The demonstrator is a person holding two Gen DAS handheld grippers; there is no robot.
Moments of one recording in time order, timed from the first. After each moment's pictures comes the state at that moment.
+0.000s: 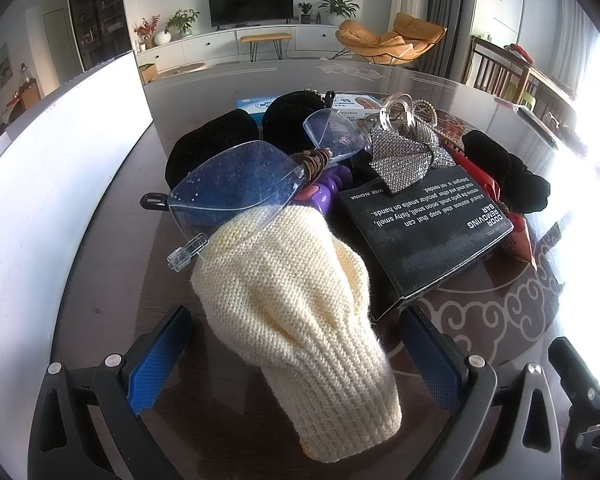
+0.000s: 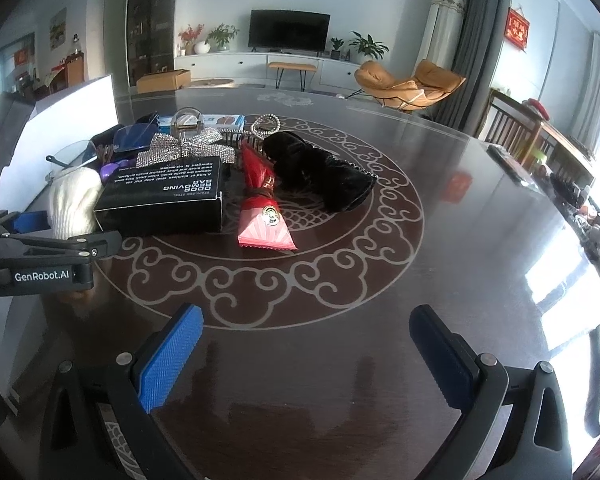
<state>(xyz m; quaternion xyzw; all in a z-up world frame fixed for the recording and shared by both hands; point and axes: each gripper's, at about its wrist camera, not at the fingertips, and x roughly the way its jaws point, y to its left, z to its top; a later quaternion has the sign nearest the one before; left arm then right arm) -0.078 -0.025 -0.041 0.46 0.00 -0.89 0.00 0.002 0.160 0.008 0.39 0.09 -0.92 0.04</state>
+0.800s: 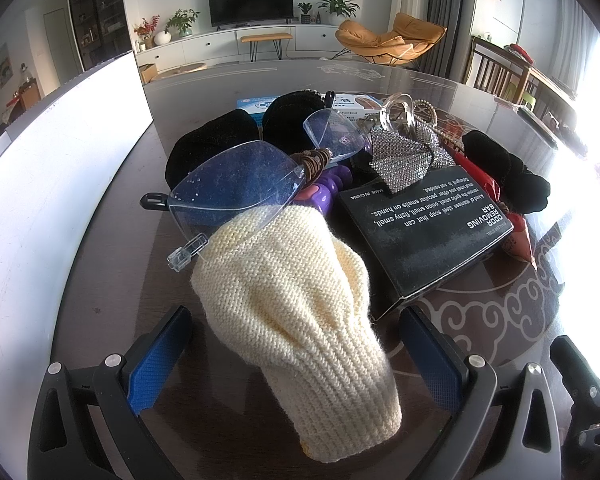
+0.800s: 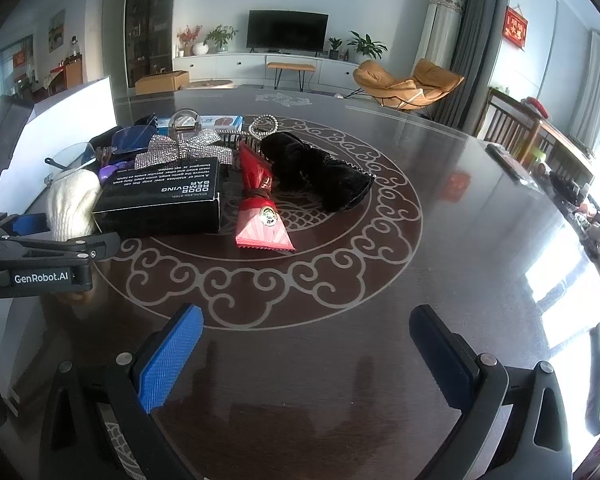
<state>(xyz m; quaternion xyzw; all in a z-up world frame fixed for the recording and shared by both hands) -0.079 -0.024 -0.041 0.46 0.00 -0.89 0.00 0.002 0.160 0.008 0.39 0.09 -0.92 0.04</state>
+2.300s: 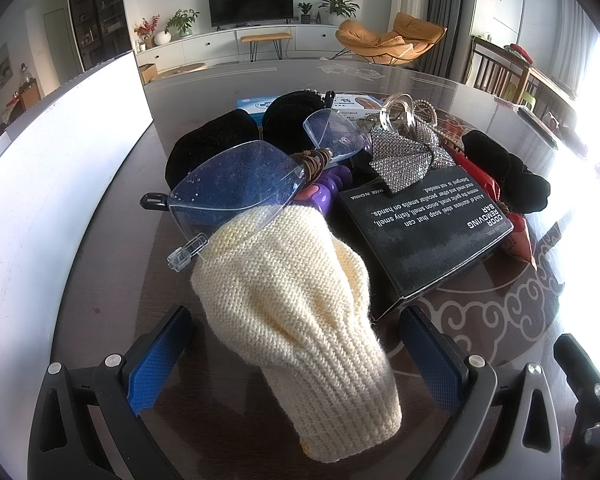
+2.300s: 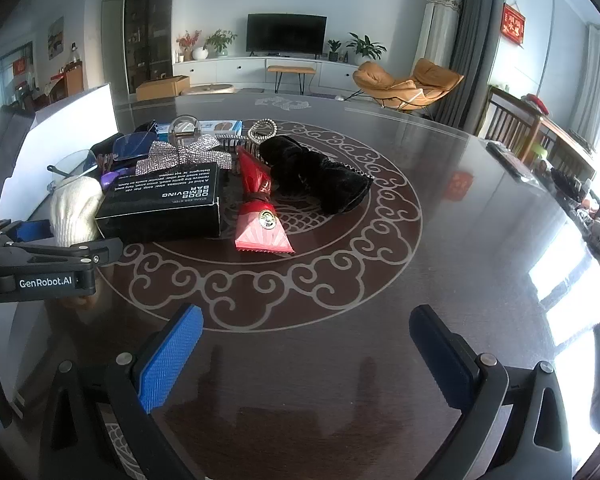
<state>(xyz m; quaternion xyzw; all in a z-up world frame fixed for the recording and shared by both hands) -0.079 -0.024 -0.042 0.46 0.00 -0.89 0.00 0.003 0.165 0.009 0.38 0.08 -0.92 0.05</state>
